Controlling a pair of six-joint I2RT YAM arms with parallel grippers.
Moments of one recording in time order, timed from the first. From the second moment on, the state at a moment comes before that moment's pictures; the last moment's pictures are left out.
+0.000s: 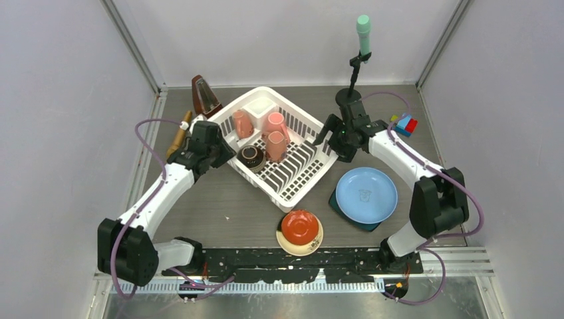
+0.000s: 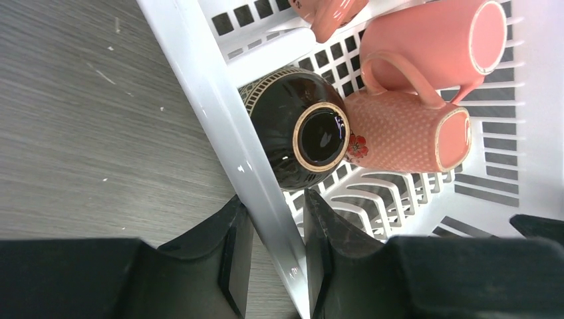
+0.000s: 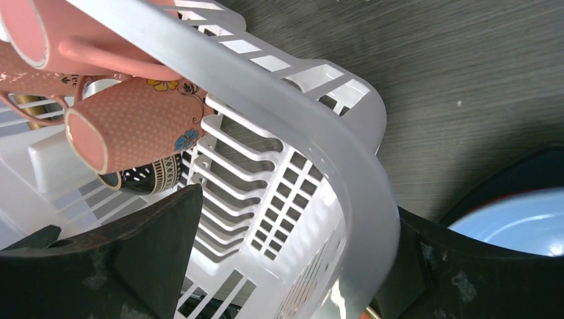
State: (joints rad) left arm -0.31 1.24 0.95 -0.48 -0.11 -0.82; right arm 0.36 1.54 1.18 -0.56 -0.11 0.87
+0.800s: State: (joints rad) left arm -0.31 1.18 1.00 -0.57 -0.15 -0.64; right arm 0.32 1.73 1.47 -0.62 -0.16 0.72
